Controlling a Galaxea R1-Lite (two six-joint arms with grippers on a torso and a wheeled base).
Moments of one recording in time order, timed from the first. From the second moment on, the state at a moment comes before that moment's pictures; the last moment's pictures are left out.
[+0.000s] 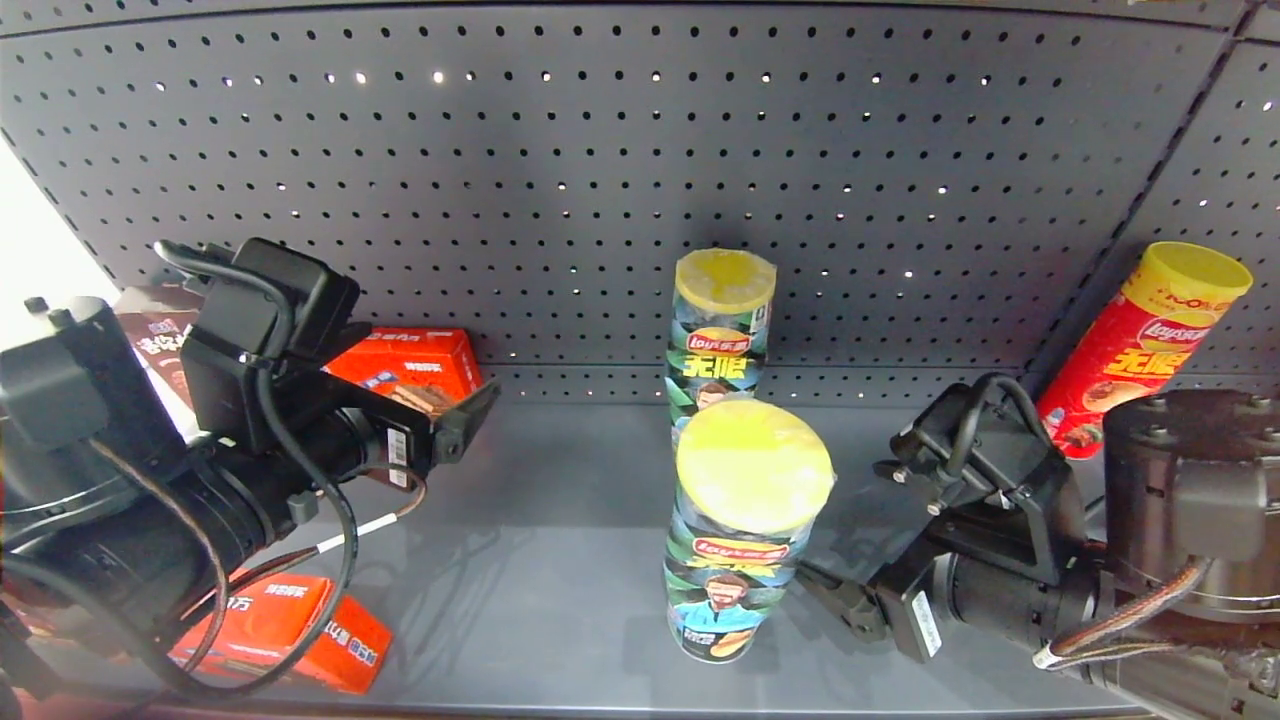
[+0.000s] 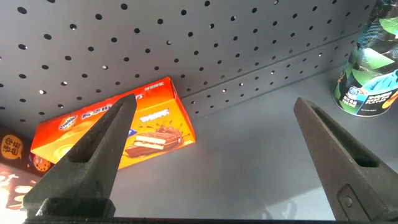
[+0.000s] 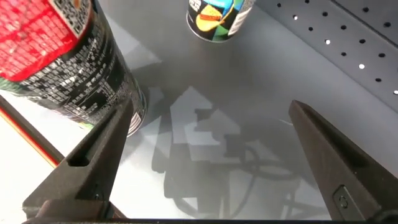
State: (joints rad) left arm -0.46 1.44 -0.57 -0.86 0.22 0.25; right arm 0.84 1.46 -0.65 -0.48 -0.27 -0.19
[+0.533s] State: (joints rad) left arm -0.47 1.32 -0.56 -0.82 0.22 0.25; right arm 0.77 1.32 -0.59 -0.51 -0.27 -0.16
